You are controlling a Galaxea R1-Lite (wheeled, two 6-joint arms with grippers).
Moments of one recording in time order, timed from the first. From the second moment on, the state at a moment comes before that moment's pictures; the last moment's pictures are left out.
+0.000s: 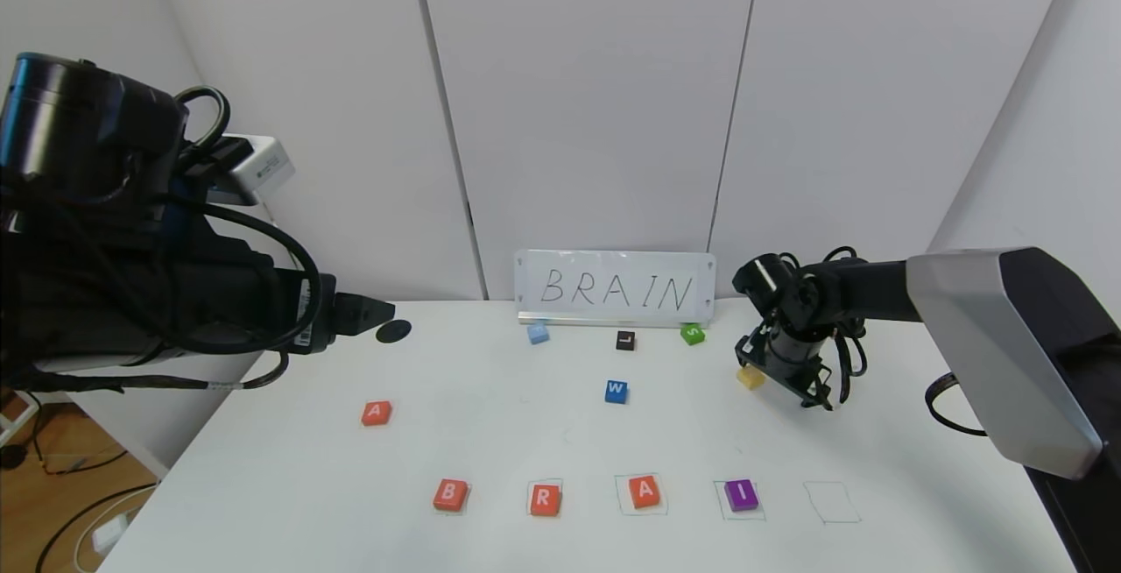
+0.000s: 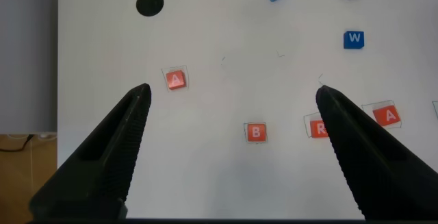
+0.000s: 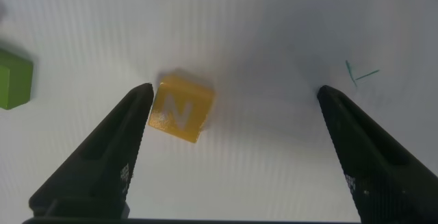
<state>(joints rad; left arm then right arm) -0.33 1.45 -1.15 0.30 0.23 -0.09 0.26 2.55 -2.00 0.64 -0.25 1.04</state>
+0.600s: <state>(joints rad) -0.33 1.45 -1.15 0.30 0.23 -0.09 0.27 2.55 -2.00 0.65 -0.25 1.11</state>
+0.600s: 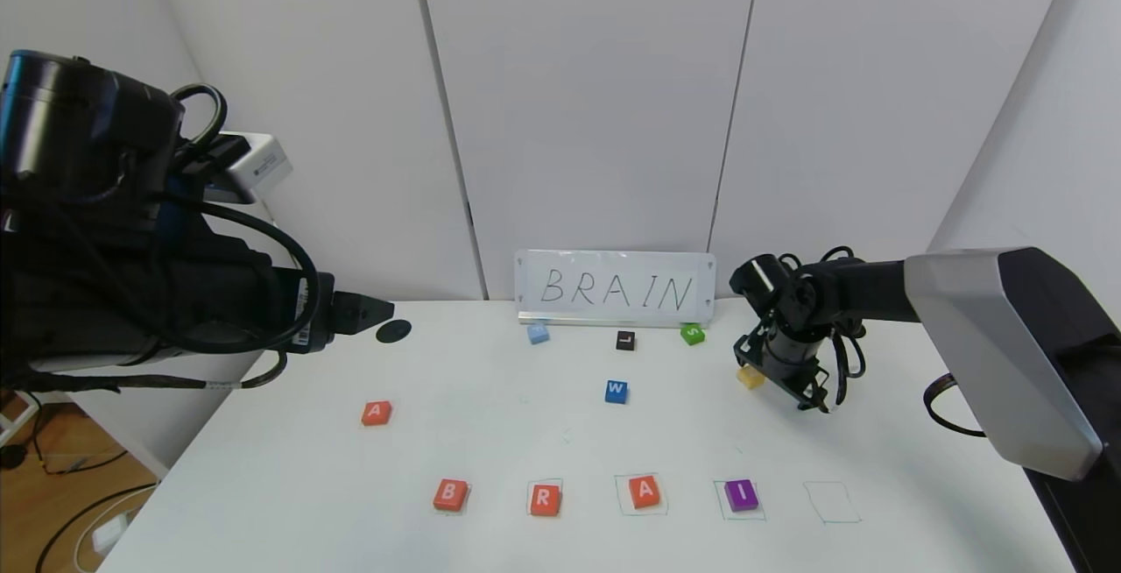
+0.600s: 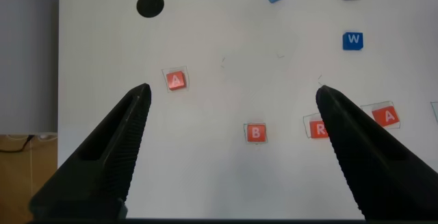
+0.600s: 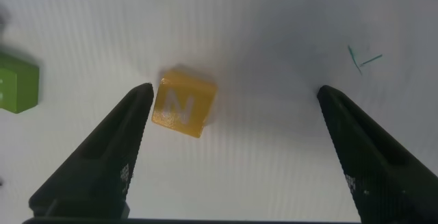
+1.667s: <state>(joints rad) -0.33 1.44 -1.15 0.30 0.23 -0.09 0.27 2.54 -2.00 0.66 -0.25 1.14</state>
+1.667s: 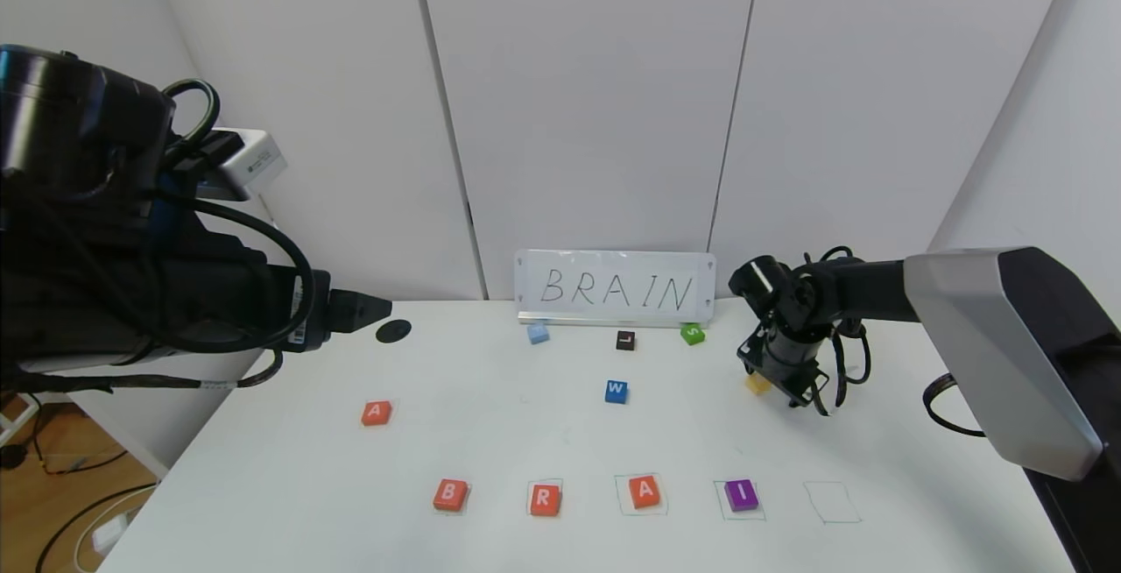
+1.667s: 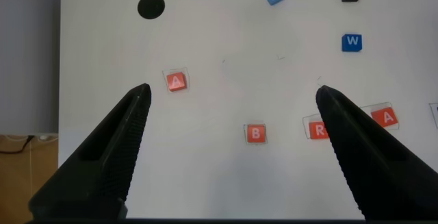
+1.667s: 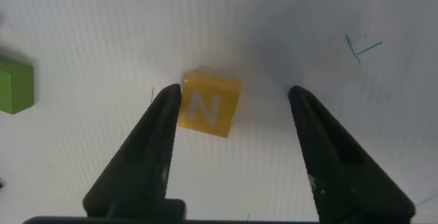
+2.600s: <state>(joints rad) -0.34 1.44 -1.15 0.30 0.23 -0.09 0.28 2.53 -2.00 0.71 -0.26 1.13</state>
